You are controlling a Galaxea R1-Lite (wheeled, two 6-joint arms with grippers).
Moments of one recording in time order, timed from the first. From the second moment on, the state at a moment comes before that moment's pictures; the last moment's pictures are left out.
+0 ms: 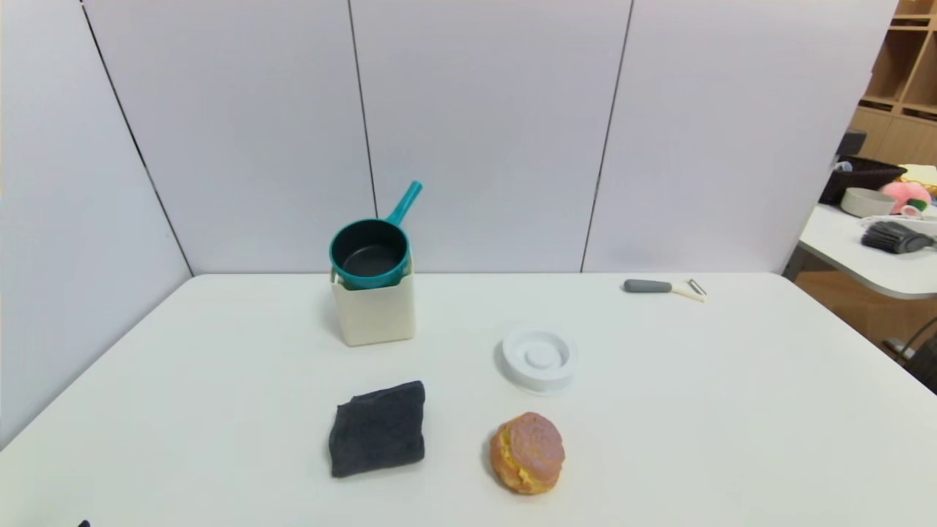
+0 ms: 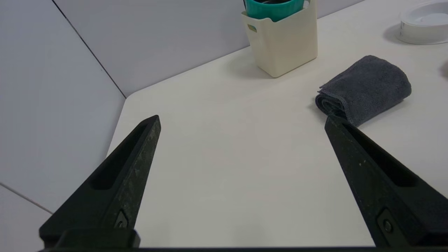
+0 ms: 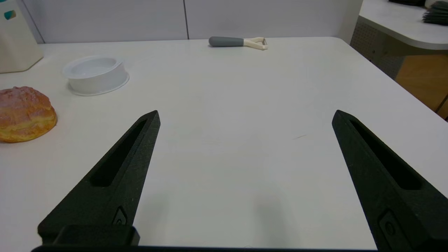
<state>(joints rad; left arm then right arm) -0.01 0.27 -0.22 -0.06 -0.16 0.30 0.00 0.00 0.00 -0.01 -0.01 0.02</state>
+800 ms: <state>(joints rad) -0.01 0.00 0.00 0.00 -0.03 0.09 0.00 0.00 0.00 -0.01 -0.01 0.02</state>
